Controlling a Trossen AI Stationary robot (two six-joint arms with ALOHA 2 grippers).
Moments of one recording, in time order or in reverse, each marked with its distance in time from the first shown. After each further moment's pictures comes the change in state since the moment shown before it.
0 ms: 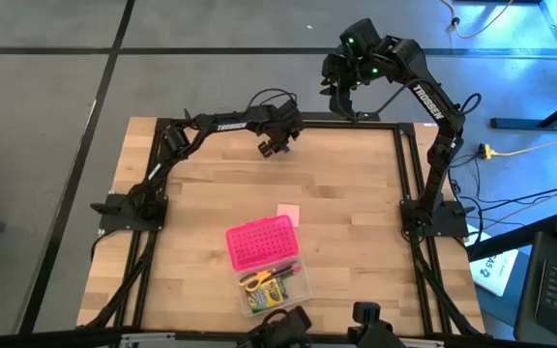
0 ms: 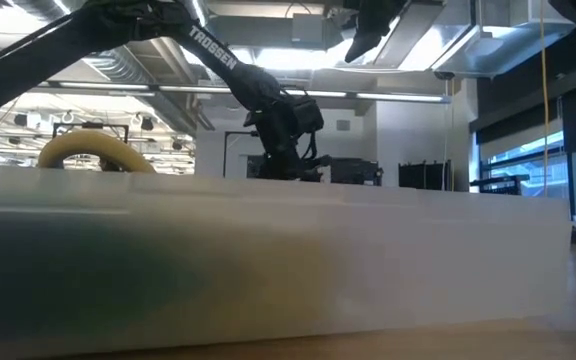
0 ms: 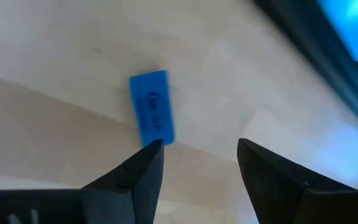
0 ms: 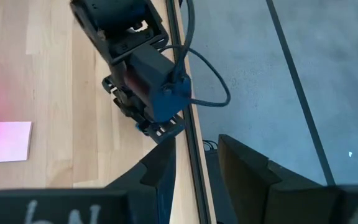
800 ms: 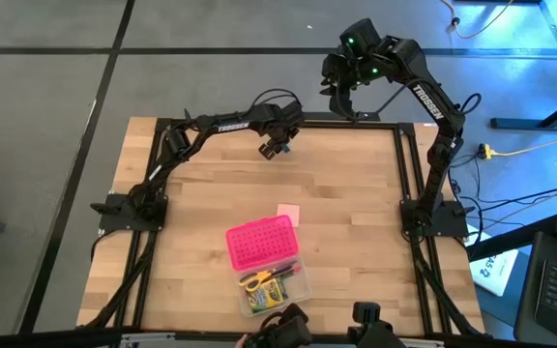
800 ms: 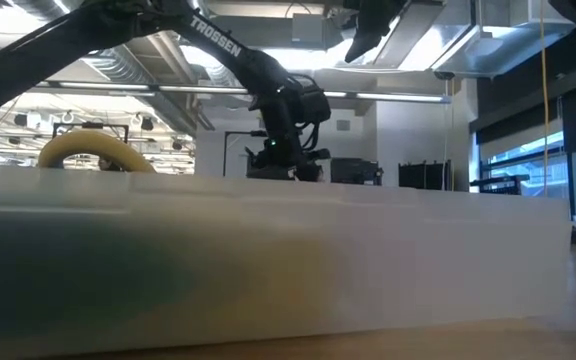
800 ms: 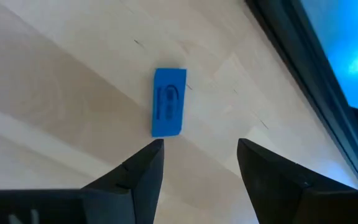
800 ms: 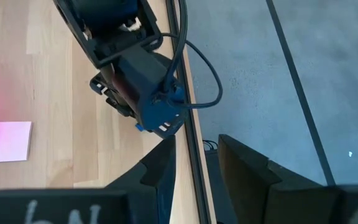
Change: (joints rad) left arm -0.029 0.005 0.095 -0.160 -0.114 -0.217; right arm 0.000 0.000 0.000 0.000 0.000 0.000
